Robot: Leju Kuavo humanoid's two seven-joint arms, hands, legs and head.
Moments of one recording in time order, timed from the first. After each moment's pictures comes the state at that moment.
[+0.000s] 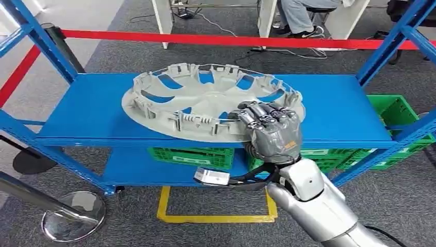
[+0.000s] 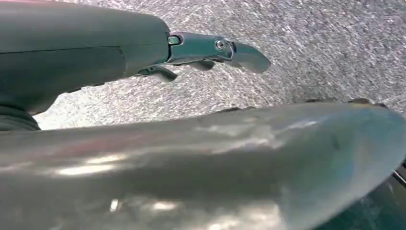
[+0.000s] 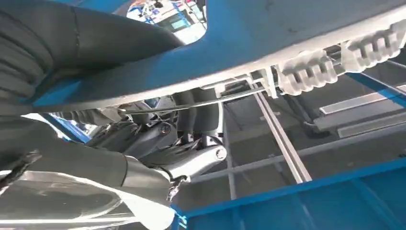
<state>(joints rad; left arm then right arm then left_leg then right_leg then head) -0.01 -0.18 0.82 -0.23 -1.31 0.15 -0.35 -0.41 0.00 0.69 -1.57 1.25 -0.67 -0.11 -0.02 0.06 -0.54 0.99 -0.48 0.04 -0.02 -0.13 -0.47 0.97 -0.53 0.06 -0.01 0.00</state>
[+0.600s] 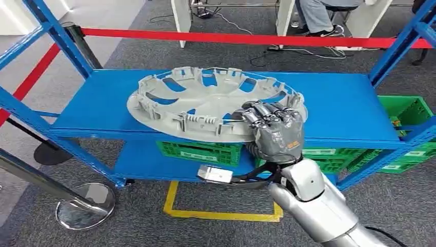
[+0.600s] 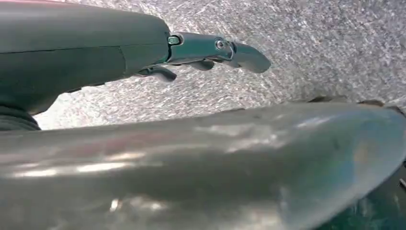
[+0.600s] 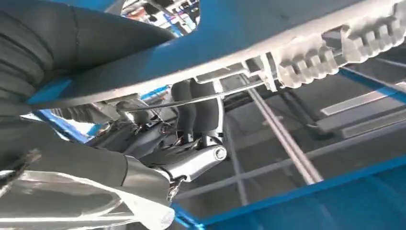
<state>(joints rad) -0.02 -0.18 0.82 -0.24 -1.31 0.14 -0.34 -0.41 0.00 0.68 -1.56 1.25 -0.67 -0.11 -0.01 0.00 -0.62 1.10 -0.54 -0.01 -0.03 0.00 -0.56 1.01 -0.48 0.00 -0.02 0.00</state>
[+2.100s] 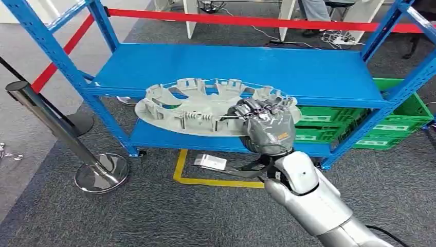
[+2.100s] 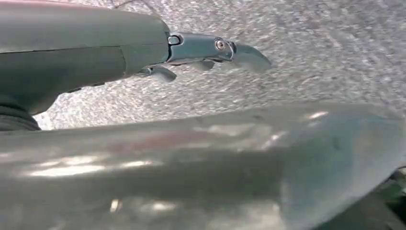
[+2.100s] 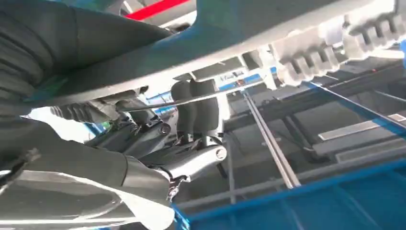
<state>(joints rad) -0.04 -0.11 0.81 -0.23 -1.32 0.11 -0.37 -0.44 0.01 0.68 -1.47 1.22 -0.58 -0.06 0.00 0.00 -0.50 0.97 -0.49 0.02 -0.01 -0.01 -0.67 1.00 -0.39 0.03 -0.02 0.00</state>
